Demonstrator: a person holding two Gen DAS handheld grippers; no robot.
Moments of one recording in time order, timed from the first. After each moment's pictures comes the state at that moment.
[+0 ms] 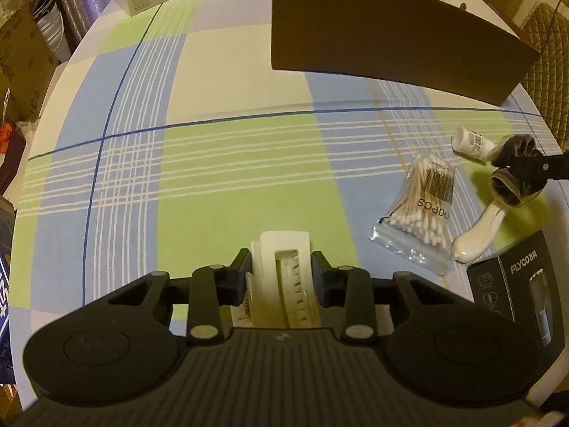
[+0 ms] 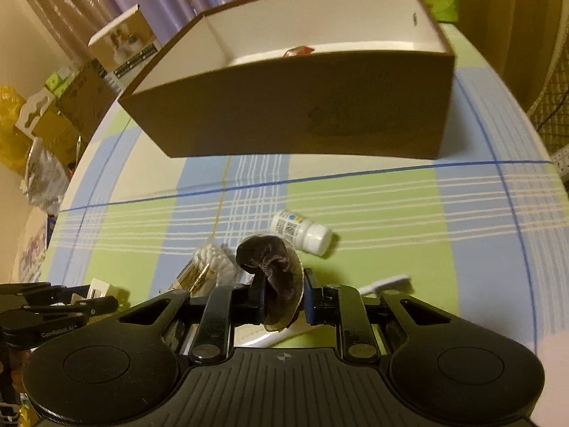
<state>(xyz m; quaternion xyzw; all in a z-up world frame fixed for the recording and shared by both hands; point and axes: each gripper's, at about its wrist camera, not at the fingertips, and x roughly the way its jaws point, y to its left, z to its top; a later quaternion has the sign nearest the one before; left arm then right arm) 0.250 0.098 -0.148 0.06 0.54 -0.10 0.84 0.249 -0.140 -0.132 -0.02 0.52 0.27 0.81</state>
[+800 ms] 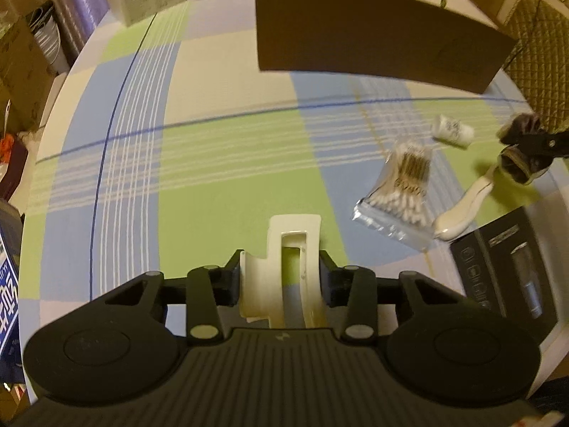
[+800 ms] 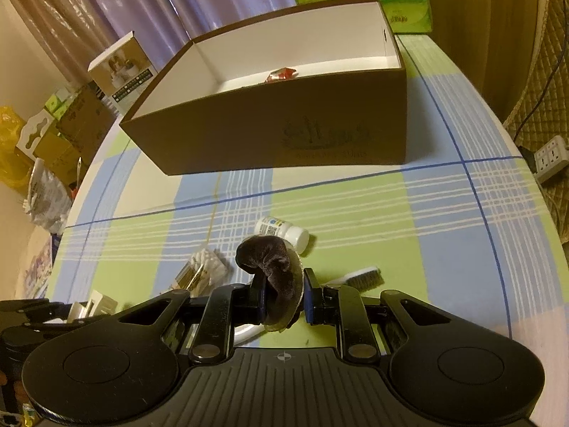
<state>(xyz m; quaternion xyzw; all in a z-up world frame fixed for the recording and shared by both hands) 0.229 0.089 -0.129 0.08 0.52 -0.11 0.84 0.237 -0.169 -0.112 0.01 0.50 0.27 0.82</state>
